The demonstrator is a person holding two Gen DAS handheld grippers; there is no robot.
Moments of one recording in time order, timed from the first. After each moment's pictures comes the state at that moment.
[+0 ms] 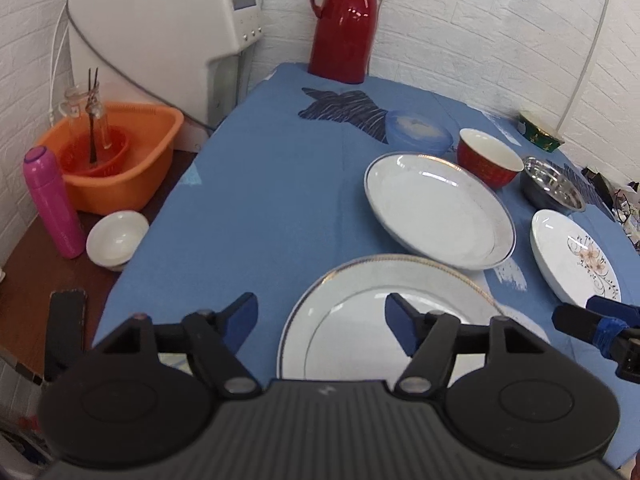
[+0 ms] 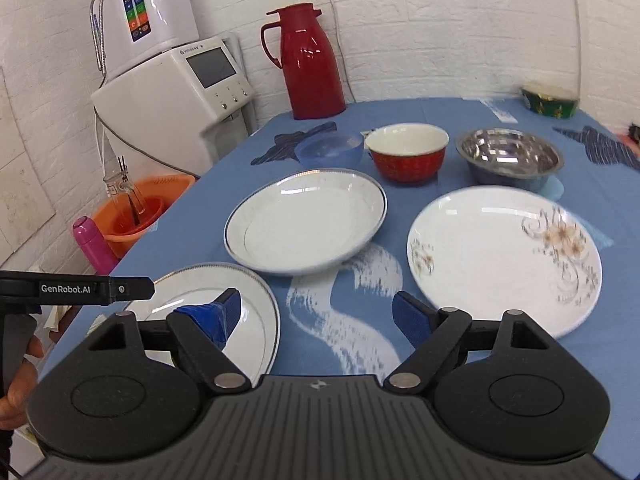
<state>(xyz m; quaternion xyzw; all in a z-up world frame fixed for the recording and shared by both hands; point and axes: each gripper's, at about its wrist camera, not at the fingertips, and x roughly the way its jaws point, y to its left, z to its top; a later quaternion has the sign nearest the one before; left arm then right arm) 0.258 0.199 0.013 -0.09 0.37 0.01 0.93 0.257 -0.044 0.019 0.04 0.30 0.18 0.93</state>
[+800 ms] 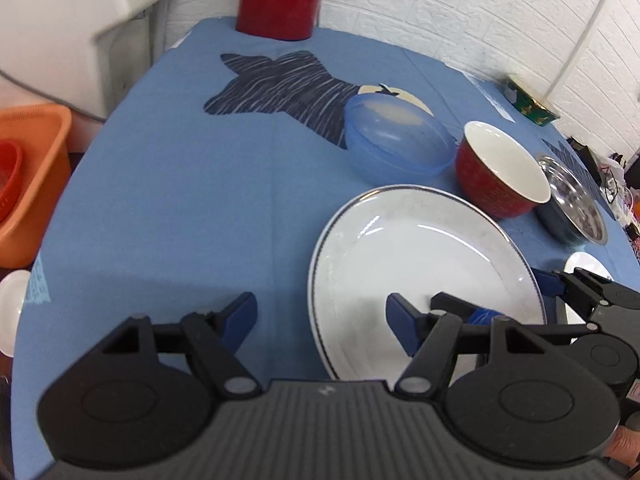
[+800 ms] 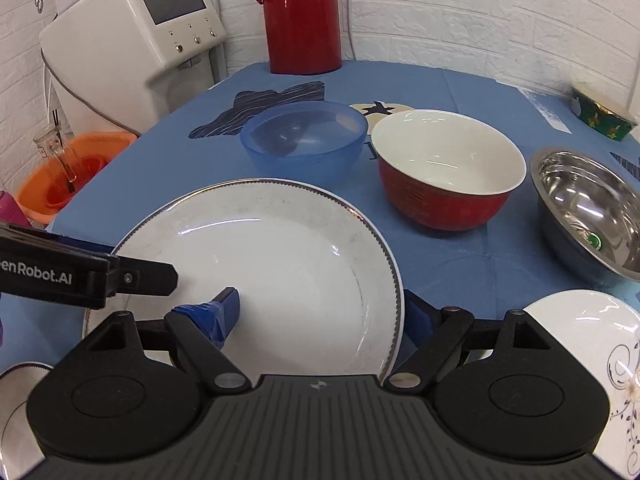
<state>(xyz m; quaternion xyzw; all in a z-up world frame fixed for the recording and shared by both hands) 0.430 0.182 -0.019 -0.10 0.44 -0.07 0.89 0.409 -0.002 -0.030 -0.03 0.37 0.16 0.91</state>
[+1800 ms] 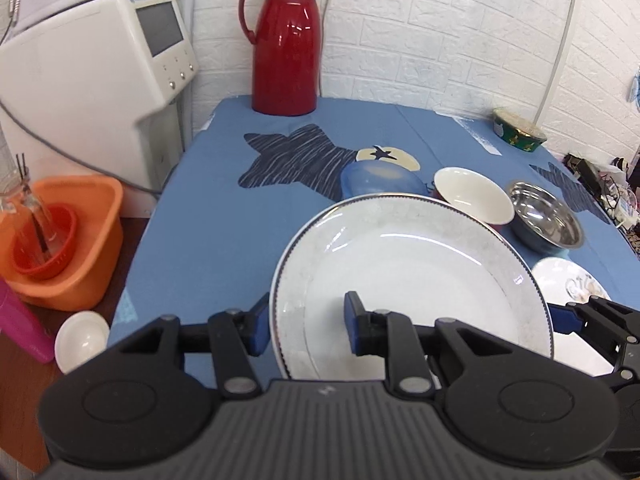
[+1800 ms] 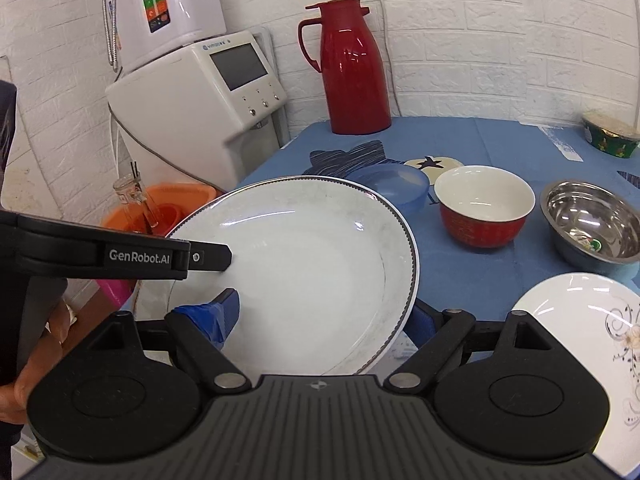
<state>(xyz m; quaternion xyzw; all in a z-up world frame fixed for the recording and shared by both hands) 0.355 0.178 0.047 -0.04 0.37 -0.04 0.93 0.325 0.009 0.028 0.04 0.31 0.22 0.92</state>
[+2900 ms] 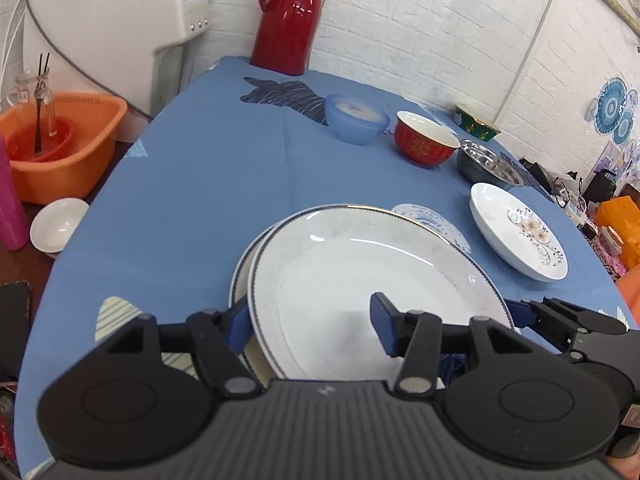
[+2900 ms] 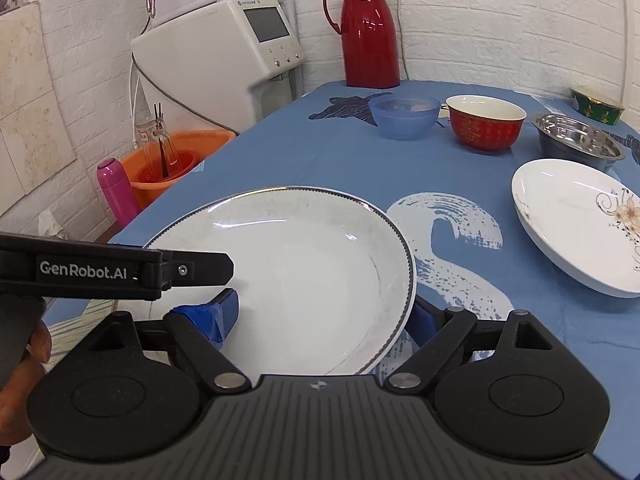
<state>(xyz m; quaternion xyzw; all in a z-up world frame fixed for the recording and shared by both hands) 0.221 0.194 -0.018 -0.13 0.35 -0.09 0.92 0.225 0.033 -0.026 0.00 0.32 0.21 0.92</state>
